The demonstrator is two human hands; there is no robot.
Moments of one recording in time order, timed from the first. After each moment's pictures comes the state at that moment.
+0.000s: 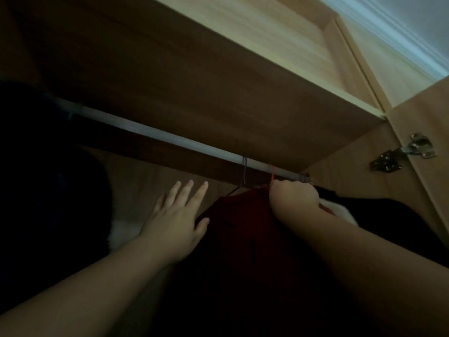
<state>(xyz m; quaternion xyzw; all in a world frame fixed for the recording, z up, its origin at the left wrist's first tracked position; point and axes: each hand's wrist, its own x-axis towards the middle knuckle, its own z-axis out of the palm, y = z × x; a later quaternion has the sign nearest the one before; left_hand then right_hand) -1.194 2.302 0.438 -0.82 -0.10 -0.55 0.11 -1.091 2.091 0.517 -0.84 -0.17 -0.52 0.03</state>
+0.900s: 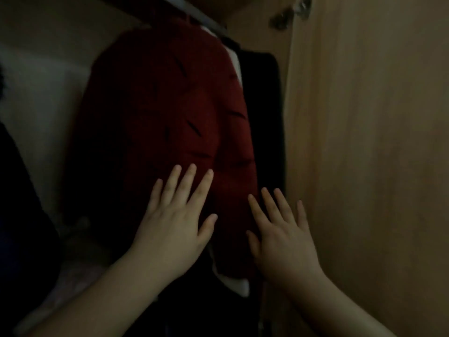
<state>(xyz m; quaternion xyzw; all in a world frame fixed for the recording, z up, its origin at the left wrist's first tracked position) -1.272 2.079 0.153 -0.90 0.07 -0.42 -0.03 -1.221 1.871 0.130 -0.91 -0.19 -0.38 0.01</state>
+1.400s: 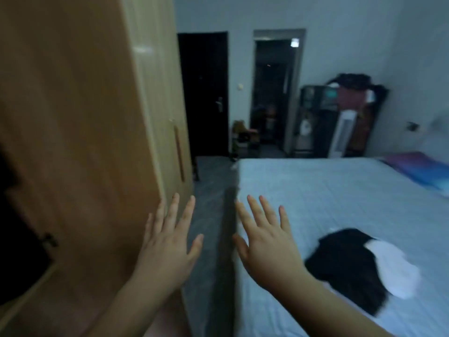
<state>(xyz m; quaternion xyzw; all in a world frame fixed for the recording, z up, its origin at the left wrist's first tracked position) -1.425 1.657 -0.054 -0.92 0.35 -0.14 -0.14 -1.539 1.478 -0.065 -0.95 0.18 -0.25 0.03</state>
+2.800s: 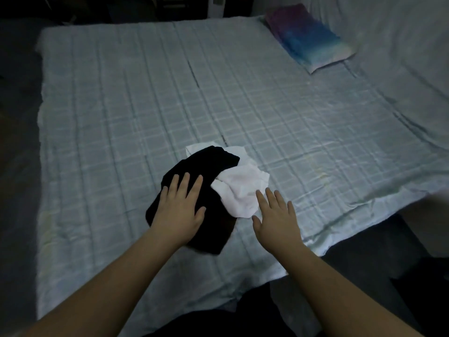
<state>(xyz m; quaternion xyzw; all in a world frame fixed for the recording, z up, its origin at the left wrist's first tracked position) -1.535 0.976 -0.332 -0.79 0.59 0.13 -0.08 -1.770 0.875 -0.328 -0.86 0.50 0.08 0.09</state>
